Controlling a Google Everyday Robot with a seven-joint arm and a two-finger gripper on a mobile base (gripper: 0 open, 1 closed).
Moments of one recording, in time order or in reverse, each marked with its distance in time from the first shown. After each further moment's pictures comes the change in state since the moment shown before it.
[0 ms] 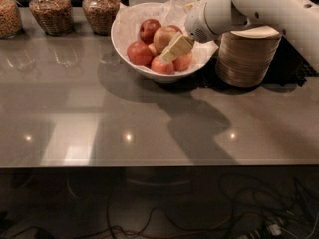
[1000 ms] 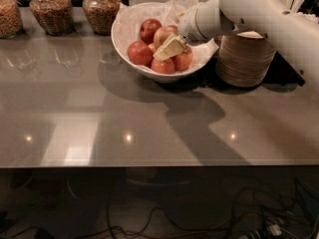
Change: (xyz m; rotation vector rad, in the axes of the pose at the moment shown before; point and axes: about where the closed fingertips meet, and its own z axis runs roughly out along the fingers) arm 0.007 -0.003 0.035 -0.017 -0.012 0.028
